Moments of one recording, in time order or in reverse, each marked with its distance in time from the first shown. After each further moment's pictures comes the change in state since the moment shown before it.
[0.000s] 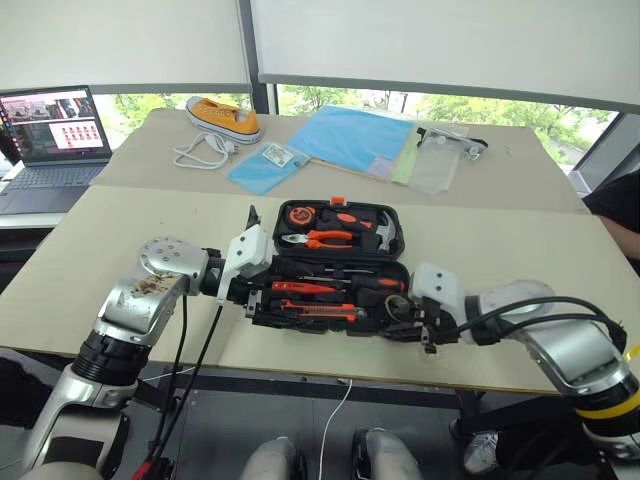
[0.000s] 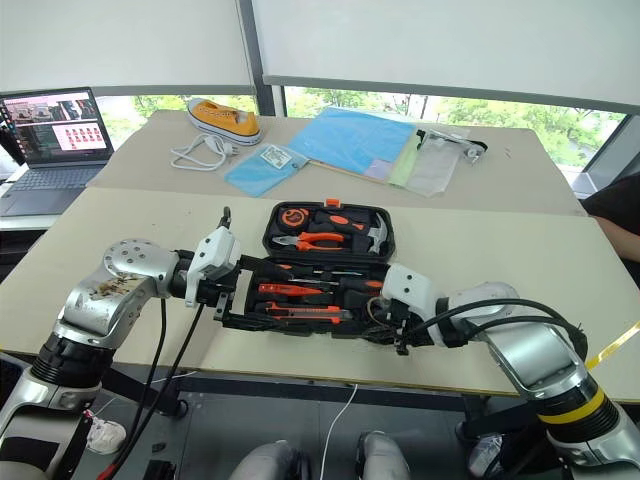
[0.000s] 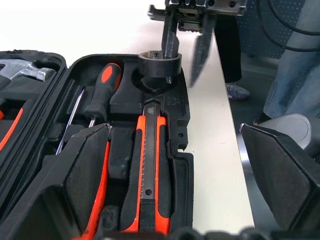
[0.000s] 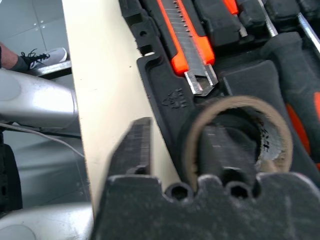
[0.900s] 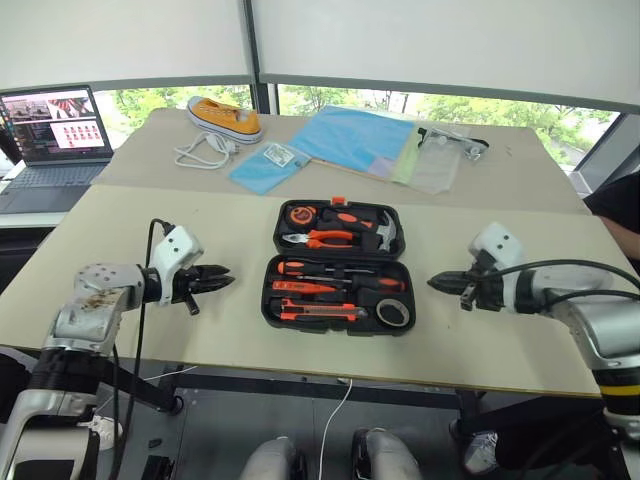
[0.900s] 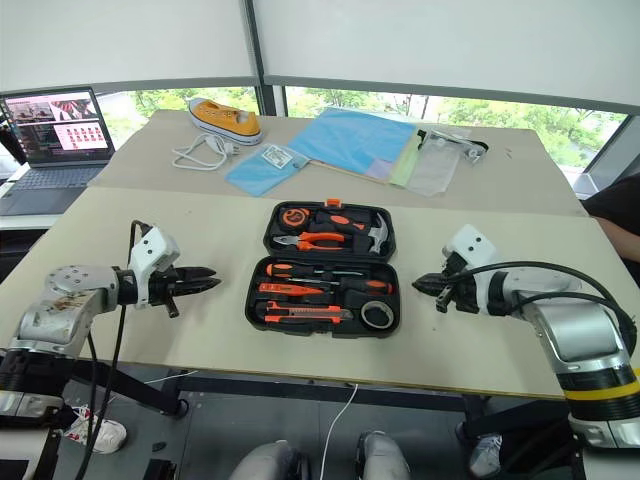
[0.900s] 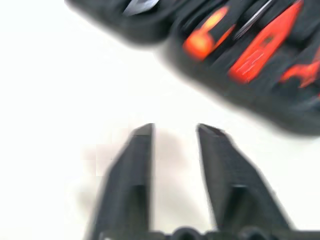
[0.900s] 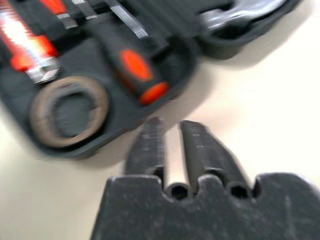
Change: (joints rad) left arm 0.083 0.075 0.153 0.404 0.166 -0.125 0.266; right arm -0.045 -0.003 -0.194 0.356 -0.031 -0.119 -0.111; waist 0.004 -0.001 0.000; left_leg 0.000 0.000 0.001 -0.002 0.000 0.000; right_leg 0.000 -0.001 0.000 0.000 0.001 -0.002
